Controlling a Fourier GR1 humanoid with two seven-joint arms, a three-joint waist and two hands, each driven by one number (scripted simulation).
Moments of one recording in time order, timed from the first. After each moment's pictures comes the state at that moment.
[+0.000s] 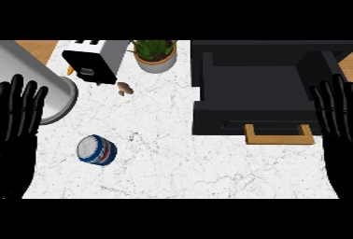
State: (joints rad) left arm 0.01 0.10 0.04 -2.10 0.02 -0.02 0.00; right arm 0.01 -0.11 0.01 -2.10 0.01 0.02 -0.01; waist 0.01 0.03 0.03
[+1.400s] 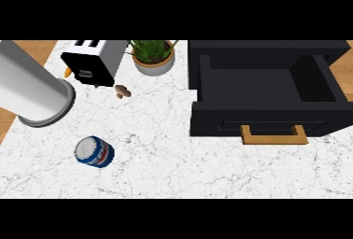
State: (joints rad) left arm 0.35 0.33 0.40 -2.26 0.59 -0.42 0.34; right arm 0.30 -0.12 -0.26 -2.16 -0.19 0.08 0.13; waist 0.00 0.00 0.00
